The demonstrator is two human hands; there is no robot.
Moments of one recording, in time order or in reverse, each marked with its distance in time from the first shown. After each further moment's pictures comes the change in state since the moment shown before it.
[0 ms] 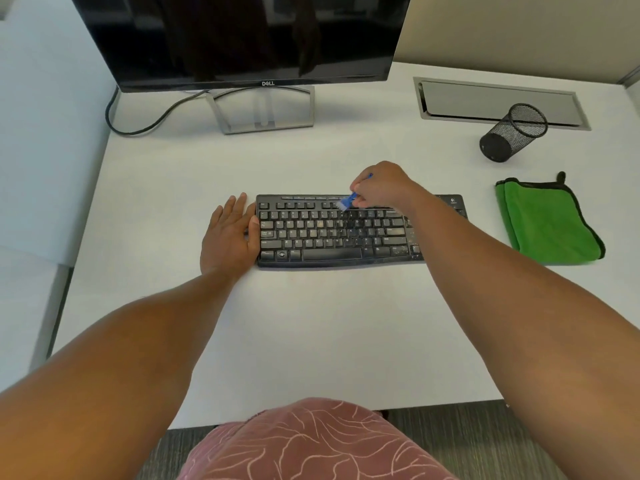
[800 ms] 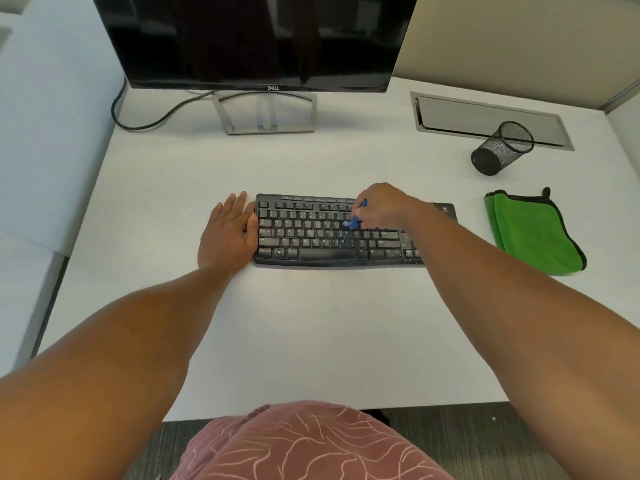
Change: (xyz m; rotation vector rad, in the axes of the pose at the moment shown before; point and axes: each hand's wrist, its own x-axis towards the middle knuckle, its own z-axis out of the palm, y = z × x) left_hand 0.000 -0.006 0.001 -0.015 -0.028 0.018; right_hand -0.032 0.007 -0.004 -0.422 -0.206 -0.138
